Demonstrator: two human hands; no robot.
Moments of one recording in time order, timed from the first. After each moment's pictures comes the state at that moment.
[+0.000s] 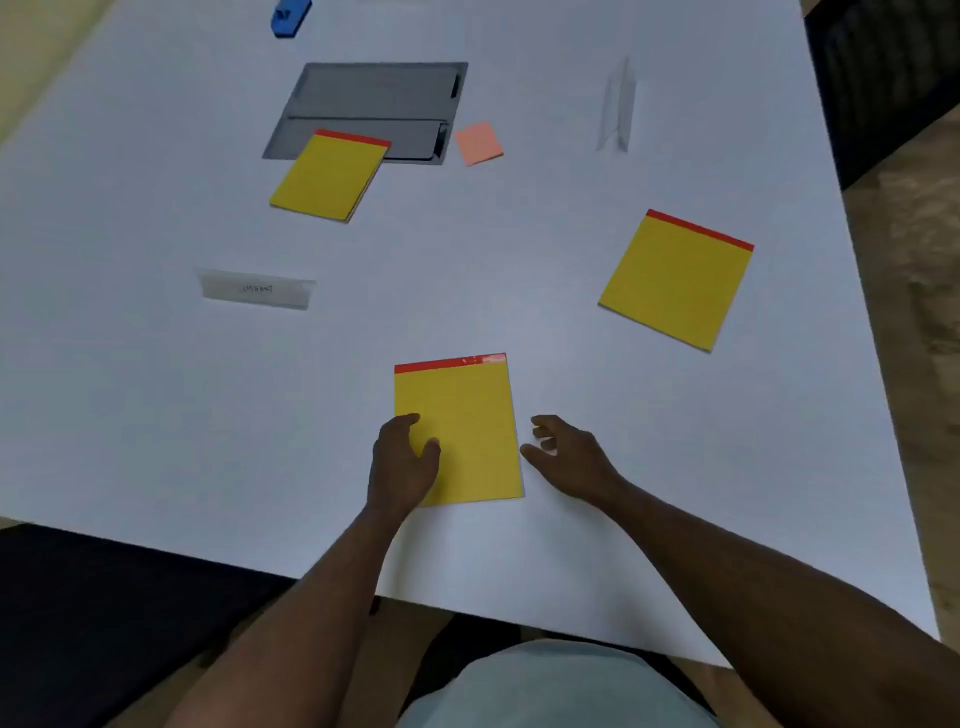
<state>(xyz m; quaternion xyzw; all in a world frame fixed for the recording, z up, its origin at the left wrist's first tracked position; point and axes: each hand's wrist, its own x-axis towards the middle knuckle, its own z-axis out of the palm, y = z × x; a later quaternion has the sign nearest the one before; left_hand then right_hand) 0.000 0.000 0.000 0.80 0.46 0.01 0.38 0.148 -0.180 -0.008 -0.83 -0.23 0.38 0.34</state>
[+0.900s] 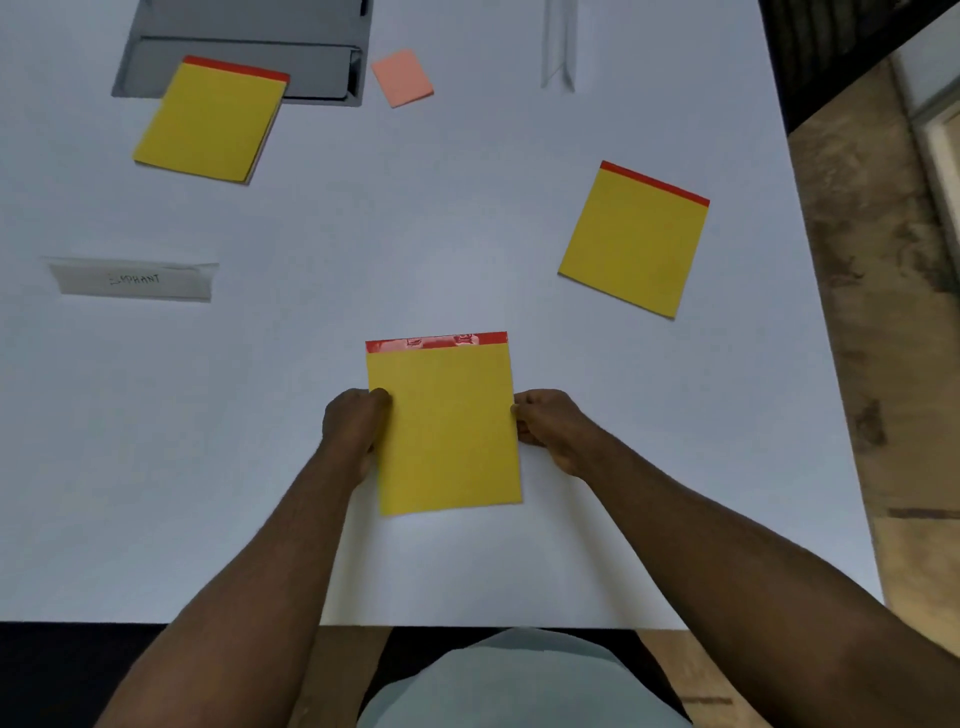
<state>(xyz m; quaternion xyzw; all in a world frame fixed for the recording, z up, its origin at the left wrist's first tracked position) 0.061 0.060 -0.014 0.54 0.58 -0.05 0.61 0.179 -0.146 -0.013 -0.74 0.11 0.48 0.46</state>
